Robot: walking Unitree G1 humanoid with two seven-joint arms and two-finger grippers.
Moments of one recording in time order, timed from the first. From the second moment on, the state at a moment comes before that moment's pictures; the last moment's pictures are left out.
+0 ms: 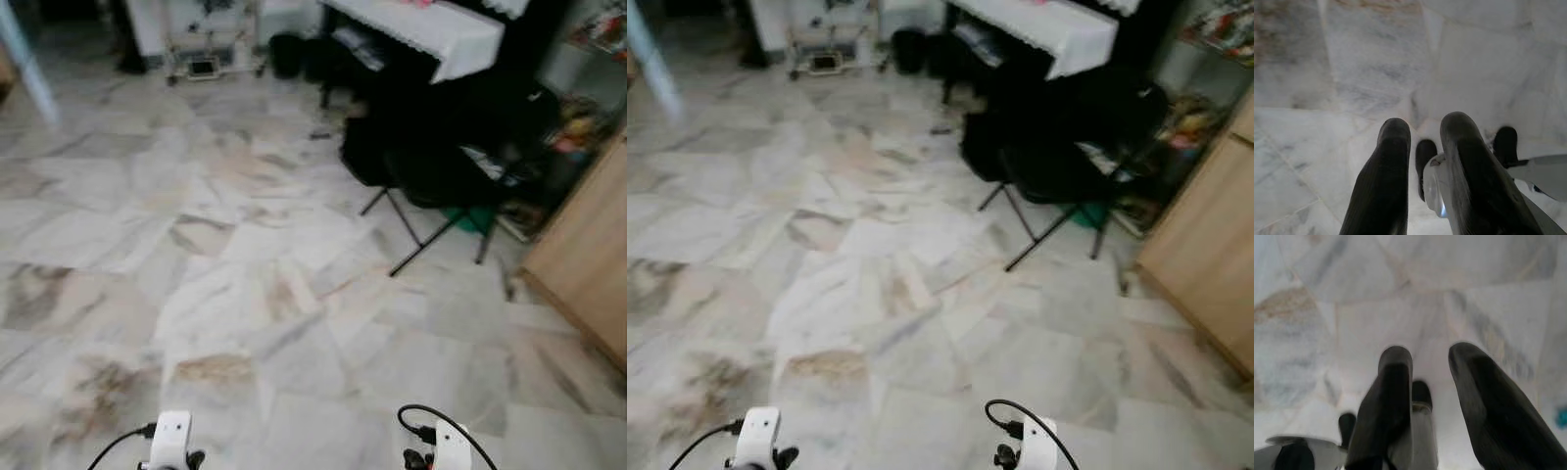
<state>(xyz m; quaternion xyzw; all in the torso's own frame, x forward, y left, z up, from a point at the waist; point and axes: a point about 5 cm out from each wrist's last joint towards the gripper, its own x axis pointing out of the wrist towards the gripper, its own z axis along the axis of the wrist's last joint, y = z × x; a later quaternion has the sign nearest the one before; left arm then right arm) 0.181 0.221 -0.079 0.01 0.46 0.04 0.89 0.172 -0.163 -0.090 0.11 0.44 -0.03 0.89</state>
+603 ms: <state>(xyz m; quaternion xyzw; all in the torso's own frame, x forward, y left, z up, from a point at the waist) 0.186 0.216 -0.078 0.00 0.45 0.03 0.89 0.167 -0.167 -0.092 0.10 0.45 -0.03 0.89</state>
